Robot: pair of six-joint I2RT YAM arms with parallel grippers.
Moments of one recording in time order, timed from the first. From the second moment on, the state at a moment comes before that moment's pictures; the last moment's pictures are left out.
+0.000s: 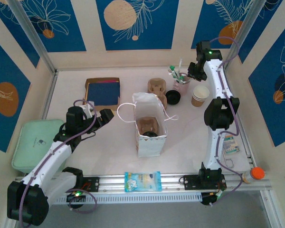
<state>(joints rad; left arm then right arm) -0.22 0.92 0.55 -0.14 0.50 -0.81 0.03 2.19 2.29 -1.26 0.00 0.43</state>
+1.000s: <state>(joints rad) -0.22 0.87 0.55 -0.18 0.50 -0.81 0.05 2.21 2.32 -1.31 0.02 0.43</state>
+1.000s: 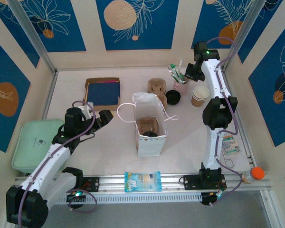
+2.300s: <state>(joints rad) -0.22 0.79 0.59 -0.28 0.50 -0.78 0.10 1.95 2.38 -1.38 0.08 0.41</state>
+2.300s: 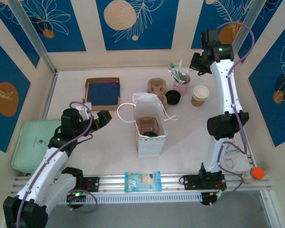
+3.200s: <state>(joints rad) -0.22 0.80 0.59 -0.28 0.50 -0.76 0.25 1.71 2.45 -1.54 -0.07 0.33</state>
